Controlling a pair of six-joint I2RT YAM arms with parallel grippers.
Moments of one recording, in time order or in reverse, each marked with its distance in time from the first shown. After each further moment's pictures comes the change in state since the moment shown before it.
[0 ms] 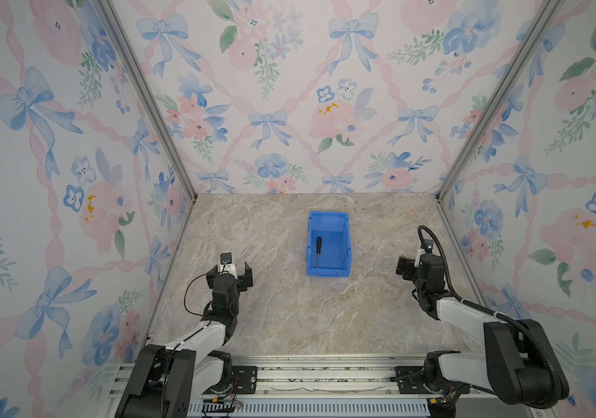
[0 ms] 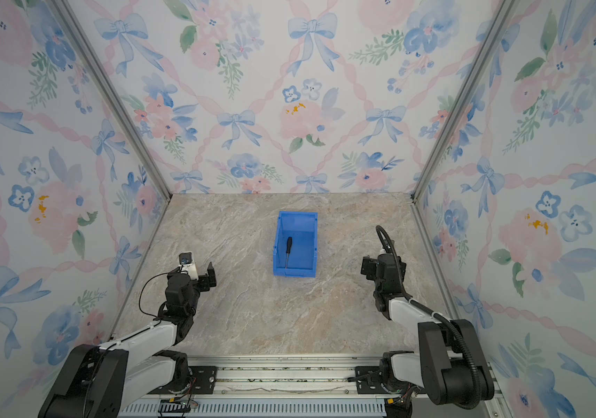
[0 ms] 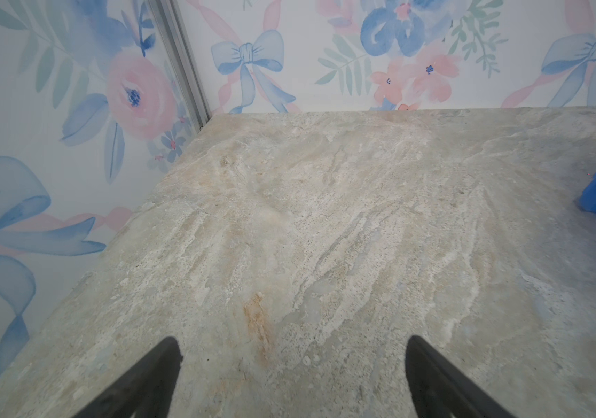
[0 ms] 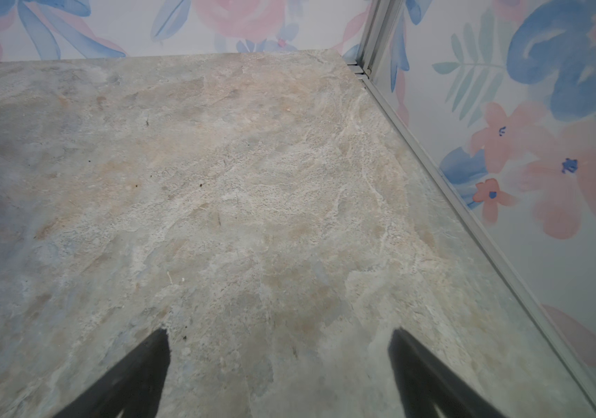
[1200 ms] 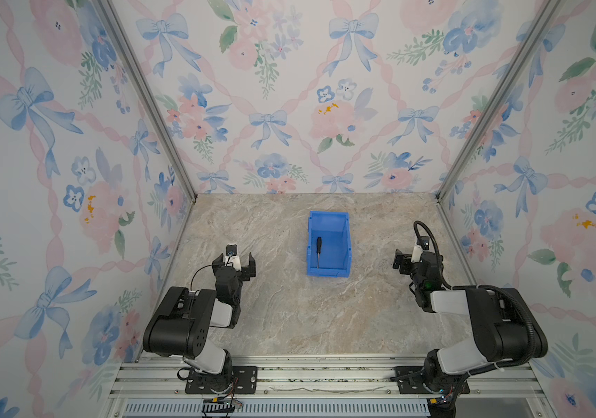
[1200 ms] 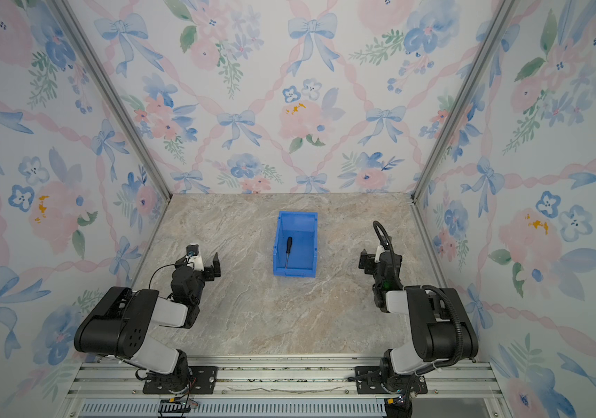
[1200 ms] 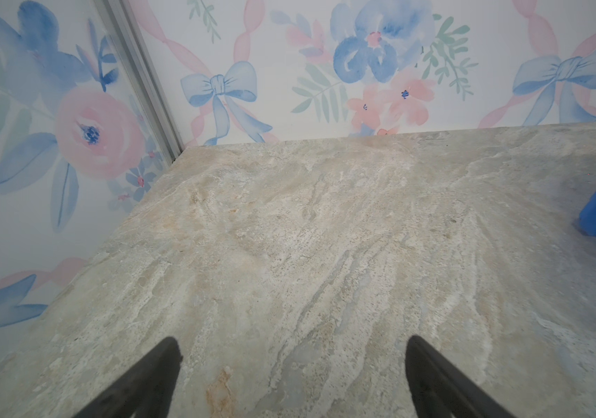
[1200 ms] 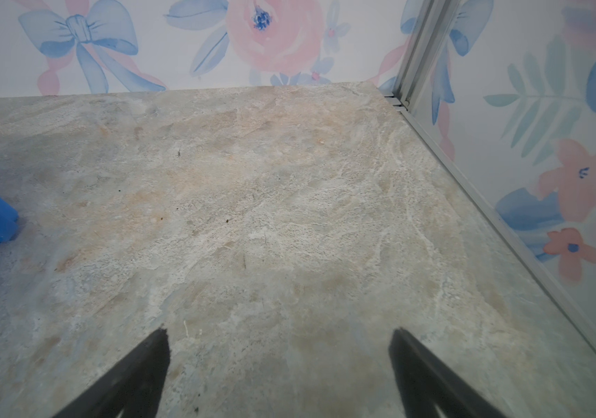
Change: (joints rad) left arm 0.040 0.414 0.070 0.427 0.115 0.067; right arm -0.029 0.222 0.008 0.310 -0.136 -0.045
